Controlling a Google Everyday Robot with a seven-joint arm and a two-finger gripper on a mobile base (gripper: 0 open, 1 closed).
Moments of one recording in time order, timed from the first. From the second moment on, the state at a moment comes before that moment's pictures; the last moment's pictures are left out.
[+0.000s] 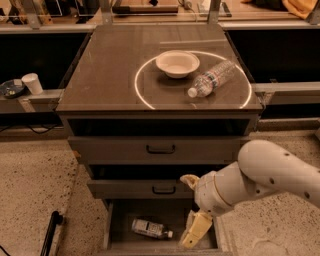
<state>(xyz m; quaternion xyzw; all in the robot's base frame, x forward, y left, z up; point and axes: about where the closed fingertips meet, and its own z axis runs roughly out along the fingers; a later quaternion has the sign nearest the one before) 0.378 -0.062 0.658 -0.61 0.72 0.27 0.22</state>
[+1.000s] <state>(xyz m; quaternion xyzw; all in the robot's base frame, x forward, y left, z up) 0.393 -0.044 0.616 -0.60 0.73 0.20 0.26</state>
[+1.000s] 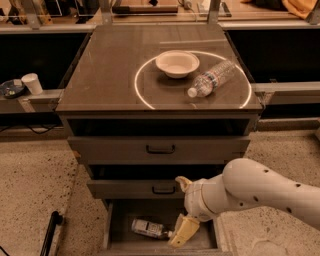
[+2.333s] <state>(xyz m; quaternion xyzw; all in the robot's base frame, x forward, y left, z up) 0.361 0.012 0.427 -0.64 0.65 0.26 0.32</state>
